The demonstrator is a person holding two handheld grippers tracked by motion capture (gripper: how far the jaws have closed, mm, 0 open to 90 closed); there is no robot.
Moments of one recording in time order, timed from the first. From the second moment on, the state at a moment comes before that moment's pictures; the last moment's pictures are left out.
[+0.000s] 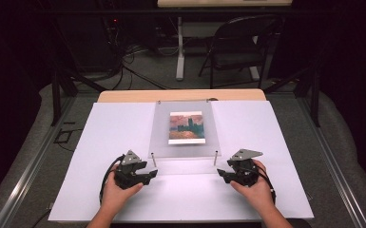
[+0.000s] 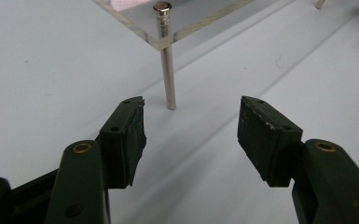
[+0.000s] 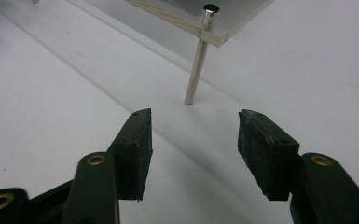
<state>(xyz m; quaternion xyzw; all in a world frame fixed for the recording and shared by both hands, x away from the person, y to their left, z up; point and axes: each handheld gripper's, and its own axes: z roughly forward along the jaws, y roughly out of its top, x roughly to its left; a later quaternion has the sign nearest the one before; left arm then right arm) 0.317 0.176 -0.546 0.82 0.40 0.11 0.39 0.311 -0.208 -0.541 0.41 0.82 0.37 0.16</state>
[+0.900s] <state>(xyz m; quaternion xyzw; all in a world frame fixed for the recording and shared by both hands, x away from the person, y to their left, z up) 0.323 0.193 -0.506 0.80 0.44 0.09 0.40 0.319 -0.223 -0.514 0.41 0.82 0.37 0.15</state>
